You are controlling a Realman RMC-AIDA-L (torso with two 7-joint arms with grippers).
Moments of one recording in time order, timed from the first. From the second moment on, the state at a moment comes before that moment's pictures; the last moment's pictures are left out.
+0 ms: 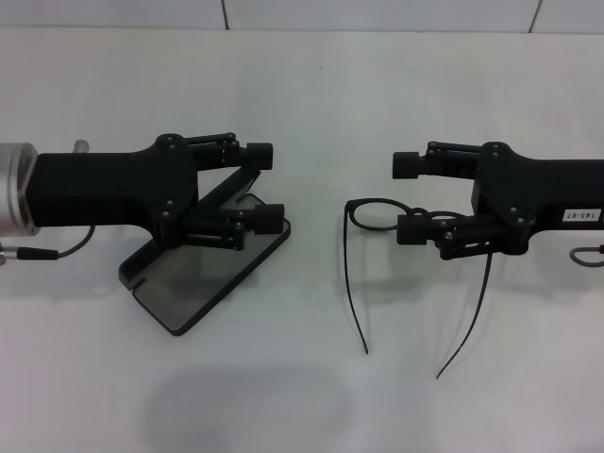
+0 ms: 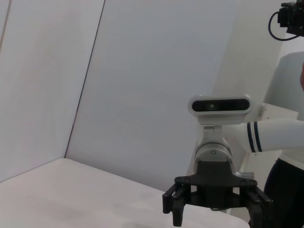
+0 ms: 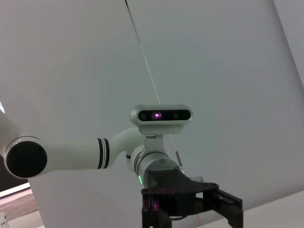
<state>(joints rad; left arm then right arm) -0.51 -1.95 1.06 0.68 1.56 1.78 -1.48 0.56 1.98 -1.09 -0.60 -1.50 -1.76 1.40</state>
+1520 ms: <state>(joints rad) -0.66 -2.08 1.32 1.59 2.57 1.76 -2.59 0.46 1.96 -0.89 -0.58 -1.49 -1.80 1.36</state>
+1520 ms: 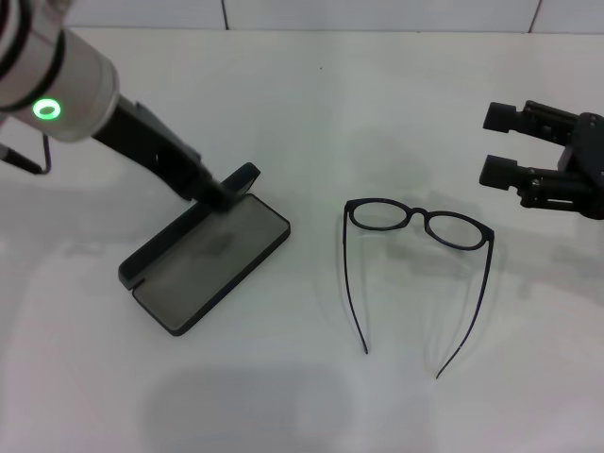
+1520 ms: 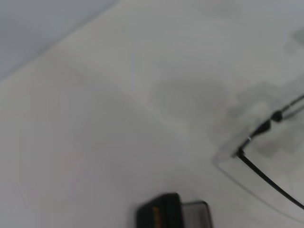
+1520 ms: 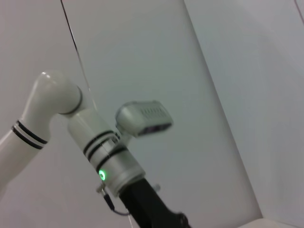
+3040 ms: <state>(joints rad) -0.74 -2.09 1.43 1.28 2.73 1.59 -2.58 0.46 1.97 -0.87 -0.58 -1.49 -1.79 1.34</state>
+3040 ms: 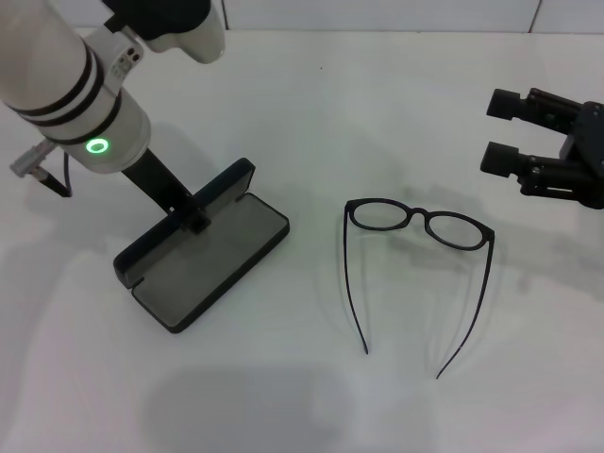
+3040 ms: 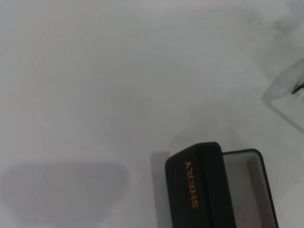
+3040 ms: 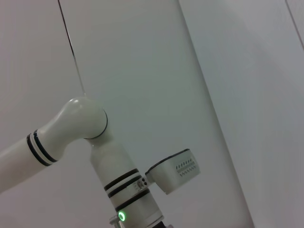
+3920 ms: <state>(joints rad) -0.78 -2.09 1.62 1.37 2.80 1.28 -2.34 0.47 1.96 -0.88 -0.58 -1.51 -1.88 1.34</state>
